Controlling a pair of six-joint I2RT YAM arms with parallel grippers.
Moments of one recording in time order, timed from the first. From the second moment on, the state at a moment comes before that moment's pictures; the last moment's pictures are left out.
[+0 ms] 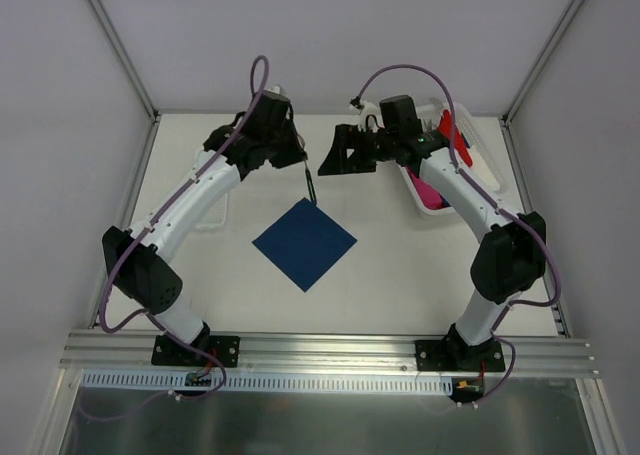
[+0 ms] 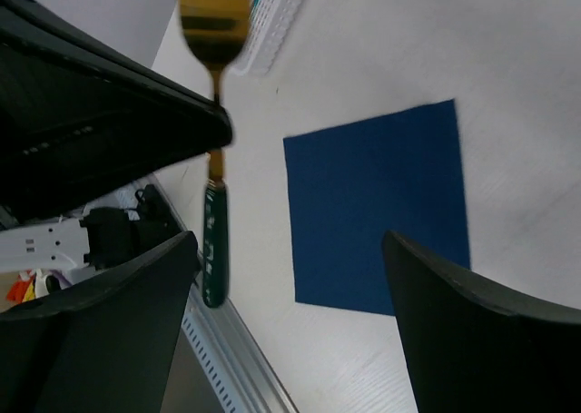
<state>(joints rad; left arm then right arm) -0.52 1.62 1.67 -0.72 -0.04 -0.71 0.45 1.75 1.61 -0.53 -0.63 0.35</state>
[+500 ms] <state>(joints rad) -0.66 1.57 1.58 -0.70 -0.16 -0.89 0.56 1.56 1.36 -0.45 -0.63 0.38</state>
